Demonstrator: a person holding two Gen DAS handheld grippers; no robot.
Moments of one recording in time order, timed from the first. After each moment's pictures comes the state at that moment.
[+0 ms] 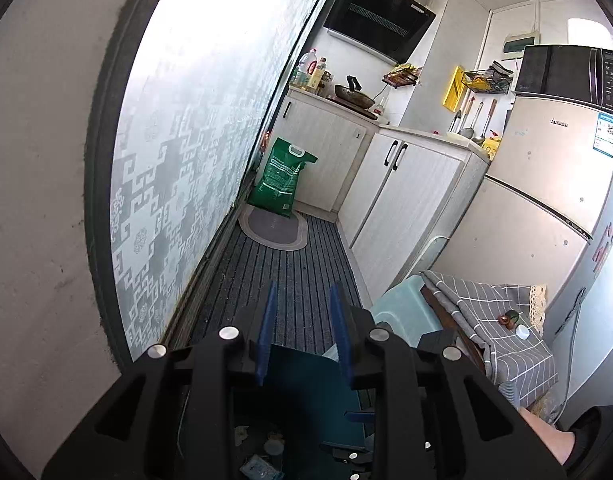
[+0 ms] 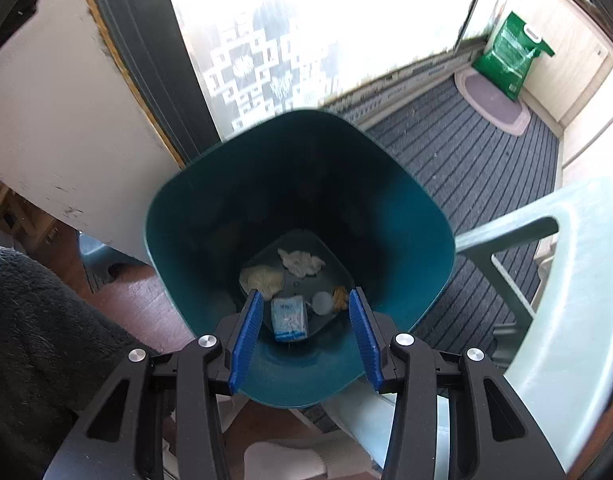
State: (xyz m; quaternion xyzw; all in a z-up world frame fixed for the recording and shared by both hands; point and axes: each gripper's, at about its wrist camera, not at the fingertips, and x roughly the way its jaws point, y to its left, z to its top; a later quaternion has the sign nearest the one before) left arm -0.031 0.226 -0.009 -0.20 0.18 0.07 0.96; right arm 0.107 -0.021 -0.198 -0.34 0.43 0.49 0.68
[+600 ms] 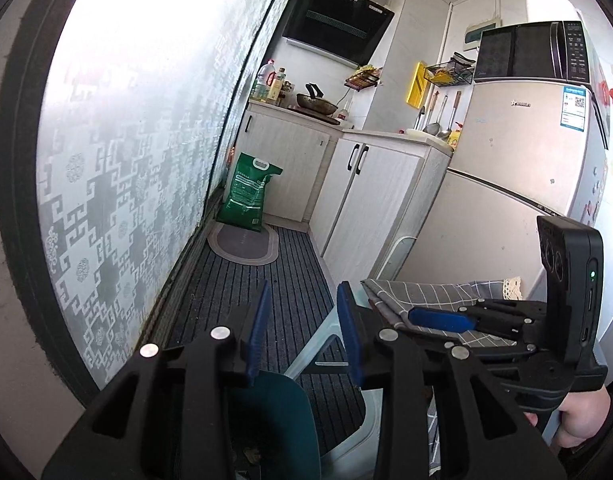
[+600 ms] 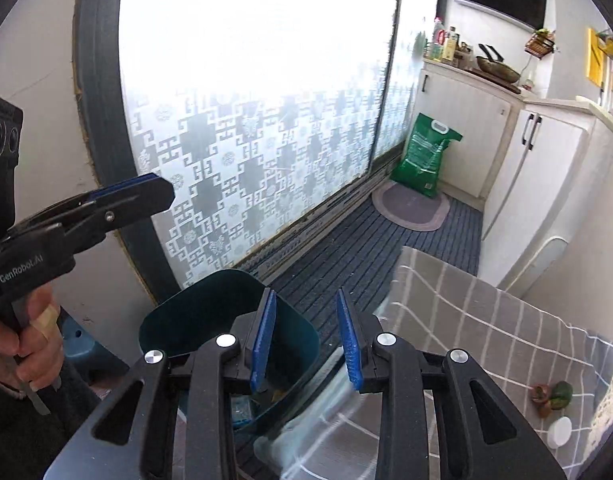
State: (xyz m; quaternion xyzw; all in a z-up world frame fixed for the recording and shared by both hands) left arm -0.011 0.168 0.012 -0.16 0.16 0.03 0.97; right arm 0.137 -0.130 -0.068 -0.21 0.24 0.46 0.83
